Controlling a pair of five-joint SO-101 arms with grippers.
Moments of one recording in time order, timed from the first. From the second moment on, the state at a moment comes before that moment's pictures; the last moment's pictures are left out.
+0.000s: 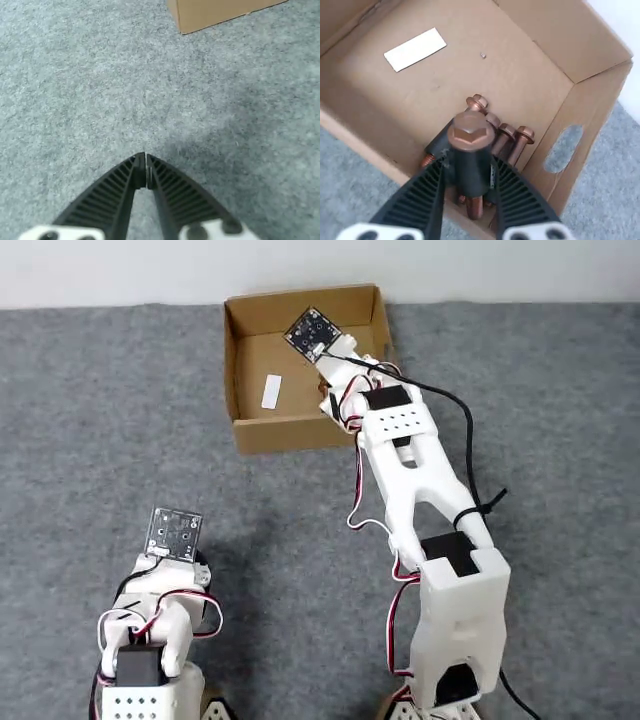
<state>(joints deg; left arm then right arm) -5.3 -101.1 97.0 61.0 -5.0 -17.3 27.6 -15.3 42.0 34.2</state>
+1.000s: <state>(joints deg) -5.3 -101.1 97.0 61.0 -5.1 -17.2 8.4 -16.5 68.1 10.0</state>
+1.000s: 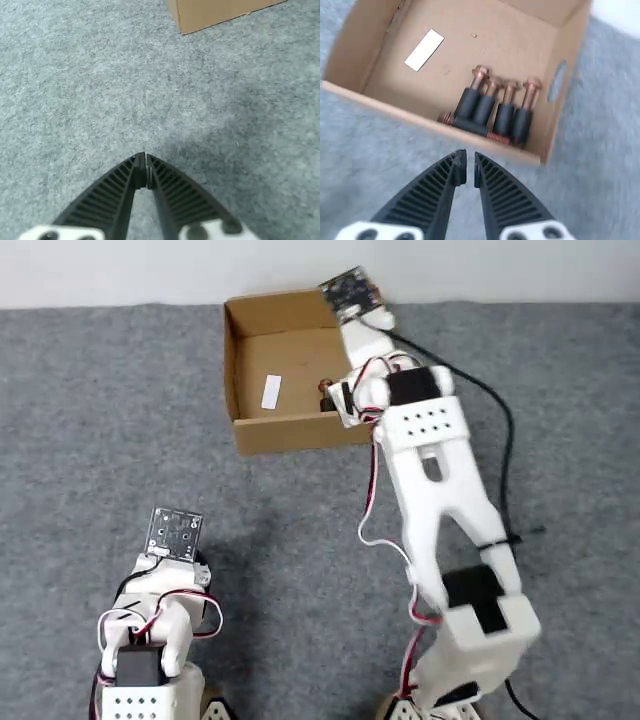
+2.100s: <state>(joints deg) -5.3 -101.1 97.0 61.0 -5.1 -5.0 -55.6 38.2 77.8 -6.1</state>
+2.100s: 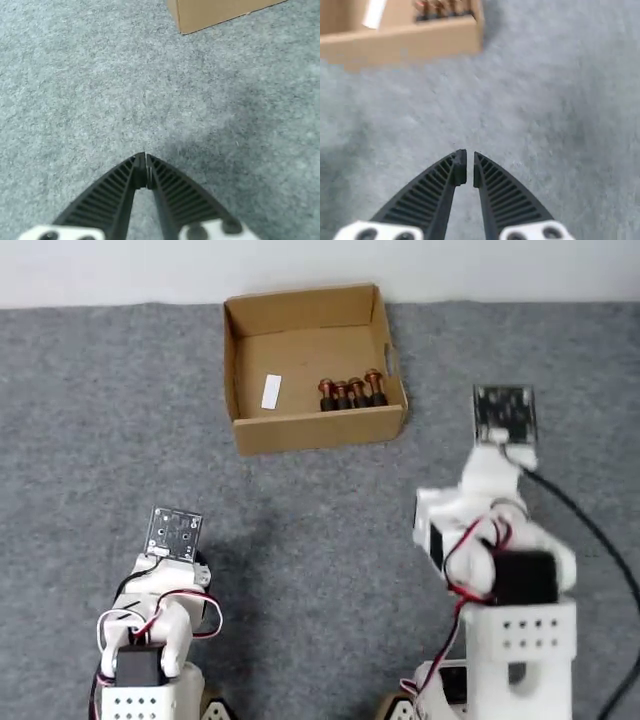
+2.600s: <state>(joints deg) -5.3 -101.1 97.0 61.0 -5.1 -2.2 -94.8 80.3 76.1 -1.1</state>
